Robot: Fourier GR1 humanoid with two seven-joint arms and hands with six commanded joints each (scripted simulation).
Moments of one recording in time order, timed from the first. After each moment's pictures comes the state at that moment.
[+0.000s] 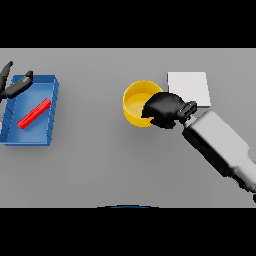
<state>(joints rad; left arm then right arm) -0.45 0.55 -0.01 -1.23 -0.13 -0.12 0.46 -0.69 -0.43 0.60 -1.36 0.80 0.62 -0.07</state>
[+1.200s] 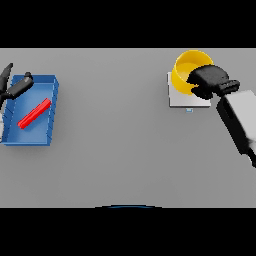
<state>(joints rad) -0.44 0.54 -0.01 -1.31 -0.12 -0.10 0.58 -0.83 -0.50 0.42 -0.81 0.83 0.30 -0.14</state>
